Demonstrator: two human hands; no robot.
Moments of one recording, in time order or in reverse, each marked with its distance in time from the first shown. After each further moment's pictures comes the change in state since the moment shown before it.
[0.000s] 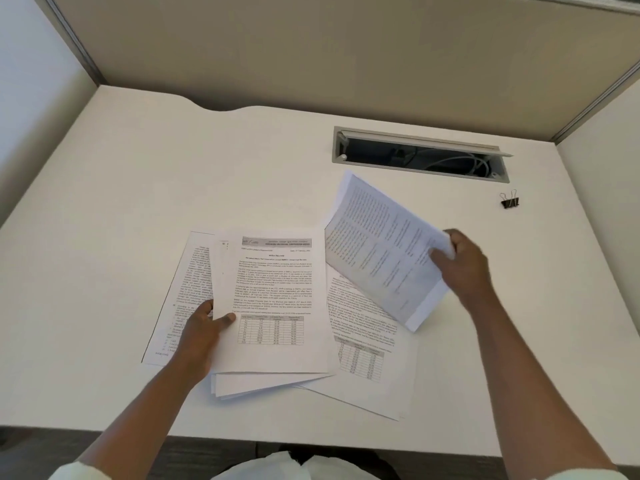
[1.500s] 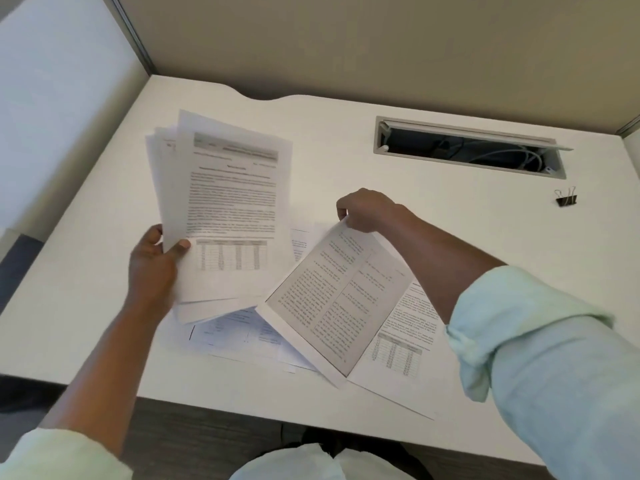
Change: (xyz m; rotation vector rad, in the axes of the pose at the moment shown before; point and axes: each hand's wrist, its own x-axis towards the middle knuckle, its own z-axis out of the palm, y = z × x) left_hand -0.010 0.106 -0.102 -0.143 0.211 0.405; right_hand 0.059 -0.164 0.168 -0.810 -0.640 -0.516
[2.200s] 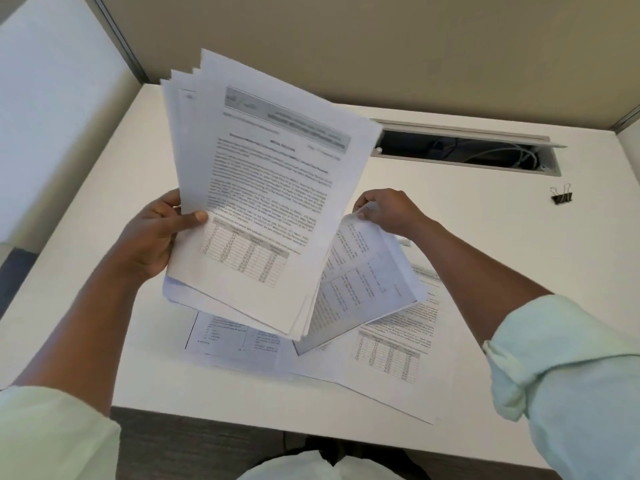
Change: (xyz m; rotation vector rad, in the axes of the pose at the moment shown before) left_hand 0.027 0.068 0.024 -0.073 -0.539 -0.014; right_hand -0.025 0.057 0.012 0.664 0.212 0.066
